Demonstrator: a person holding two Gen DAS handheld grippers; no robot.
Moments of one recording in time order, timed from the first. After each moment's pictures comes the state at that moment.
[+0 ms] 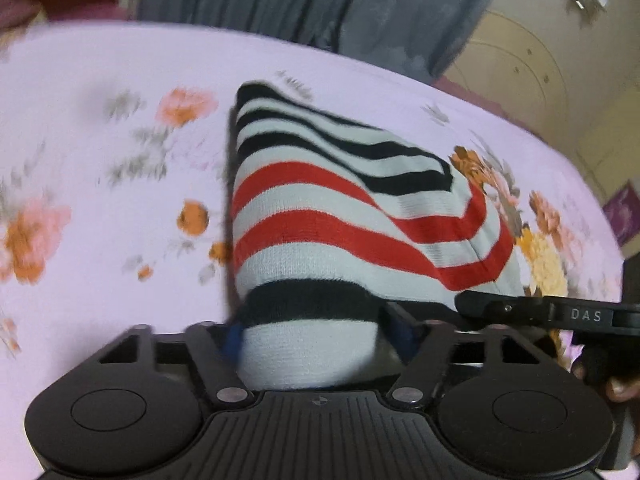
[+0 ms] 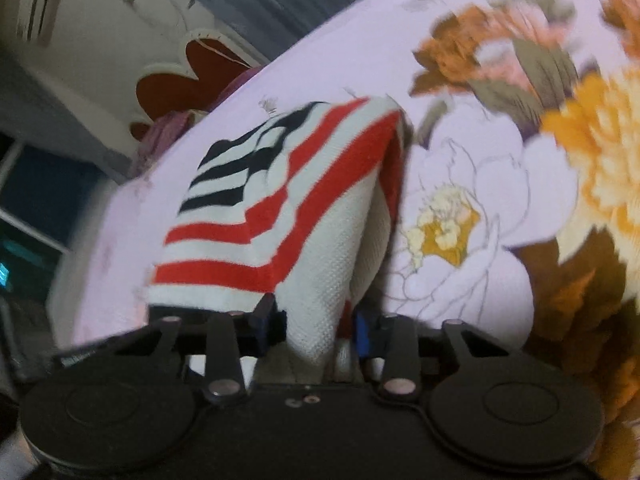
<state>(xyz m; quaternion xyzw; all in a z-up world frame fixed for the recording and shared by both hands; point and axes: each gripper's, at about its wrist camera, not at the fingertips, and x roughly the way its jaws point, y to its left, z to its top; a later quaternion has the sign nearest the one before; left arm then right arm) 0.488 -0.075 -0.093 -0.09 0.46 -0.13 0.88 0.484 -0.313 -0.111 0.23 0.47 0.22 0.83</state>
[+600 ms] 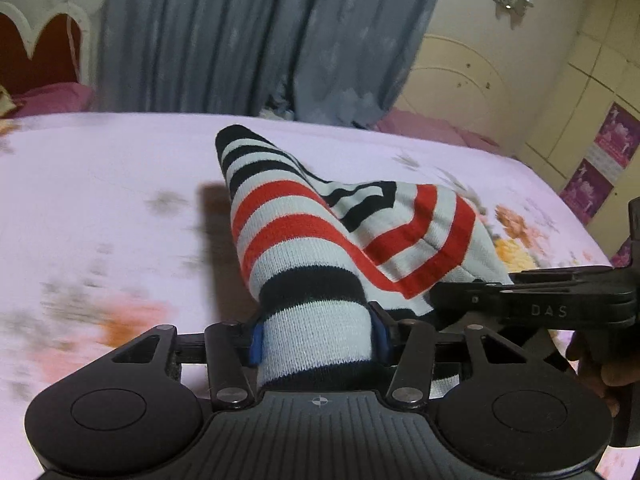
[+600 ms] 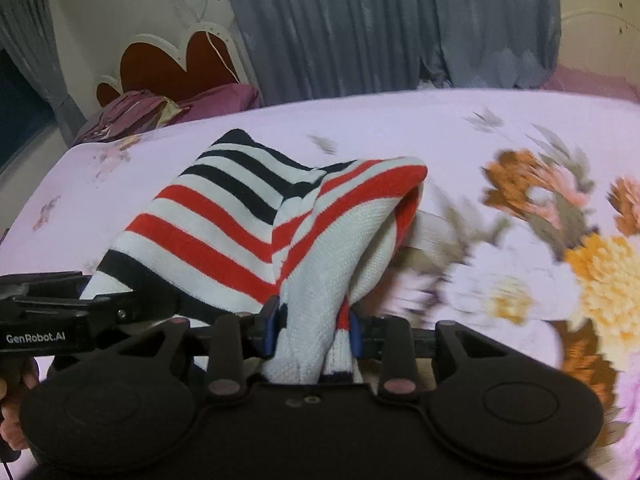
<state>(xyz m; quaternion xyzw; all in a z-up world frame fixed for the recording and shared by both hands) 0.472 0.040 -0.043 -0.05 0.38 -0.19 0.90 0.461 -0.178 -0.045 0.07 0.40 0.15 0.90</state>
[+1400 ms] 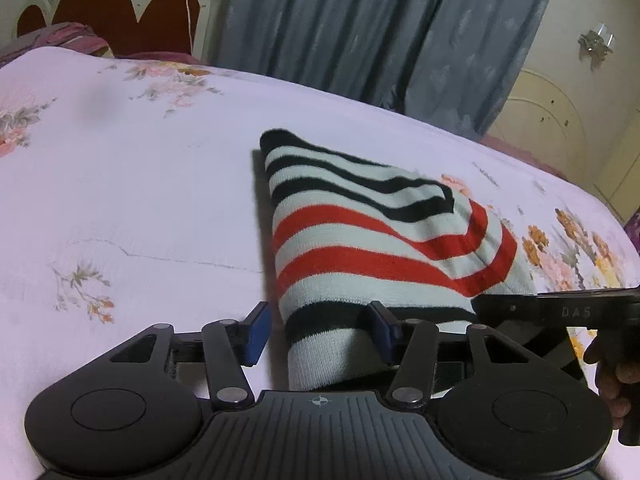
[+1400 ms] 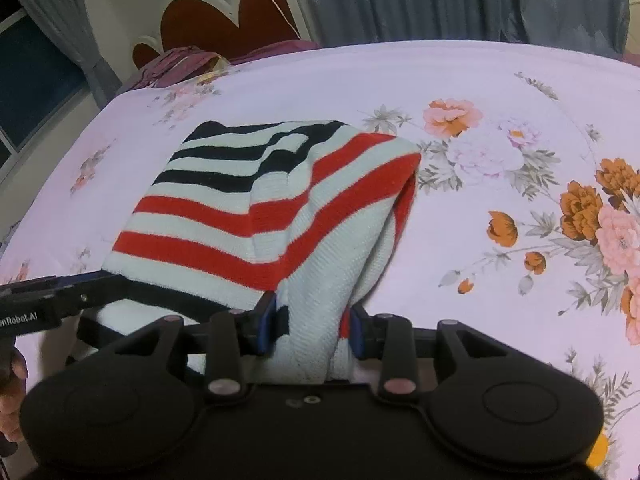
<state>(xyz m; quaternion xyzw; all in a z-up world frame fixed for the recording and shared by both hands) 0.456 0.257 -0.090 -0.09 0.39 -0.10 0.91 0.496 -0.004 -0.105 0.08 0.45 0.19 0.87</state>
